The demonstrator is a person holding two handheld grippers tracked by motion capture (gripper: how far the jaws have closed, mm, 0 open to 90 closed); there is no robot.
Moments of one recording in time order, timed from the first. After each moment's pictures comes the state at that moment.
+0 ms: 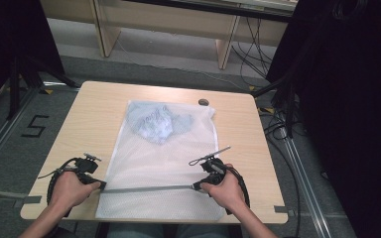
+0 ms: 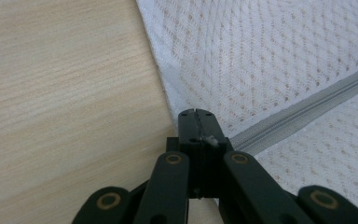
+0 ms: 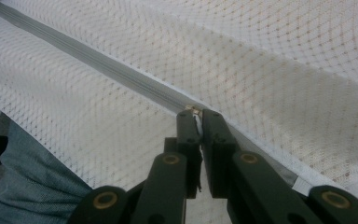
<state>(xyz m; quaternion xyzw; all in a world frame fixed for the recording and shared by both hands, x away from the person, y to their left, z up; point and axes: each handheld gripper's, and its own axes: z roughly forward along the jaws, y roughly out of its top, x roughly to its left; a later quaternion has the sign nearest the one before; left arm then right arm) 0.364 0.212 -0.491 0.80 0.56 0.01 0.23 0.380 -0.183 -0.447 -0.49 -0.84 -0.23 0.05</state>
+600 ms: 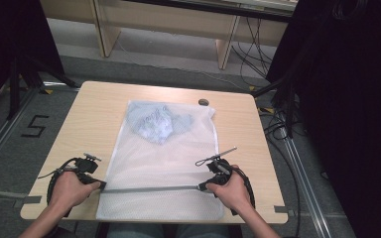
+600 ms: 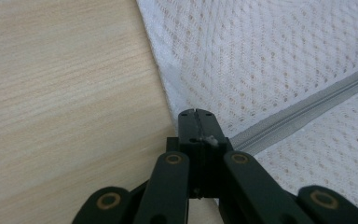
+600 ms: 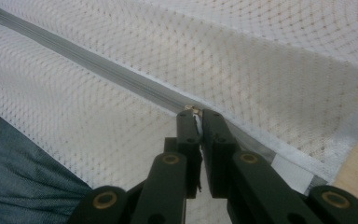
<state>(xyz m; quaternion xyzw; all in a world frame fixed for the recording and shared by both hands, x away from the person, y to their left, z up) 0.364 0.212 -0.491 0.80 0.56 0.01 0.23 0.379 -0.199 -0.449 -0.51 -0.83 -0.22 0.05</state>
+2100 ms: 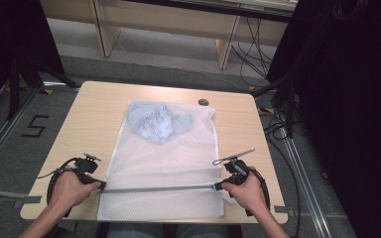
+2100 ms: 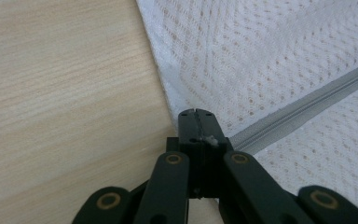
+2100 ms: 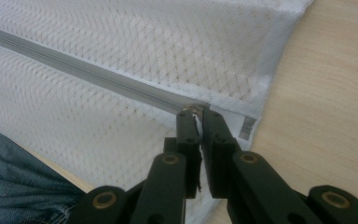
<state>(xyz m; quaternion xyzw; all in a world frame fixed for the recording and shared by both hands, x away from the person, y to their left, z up) 0.364 0.213 -0.491 0.80 0.56 0.01 0.23 0.380 -0.244 -0.450 -0.54 -0.82 -0.21 0.03</state>
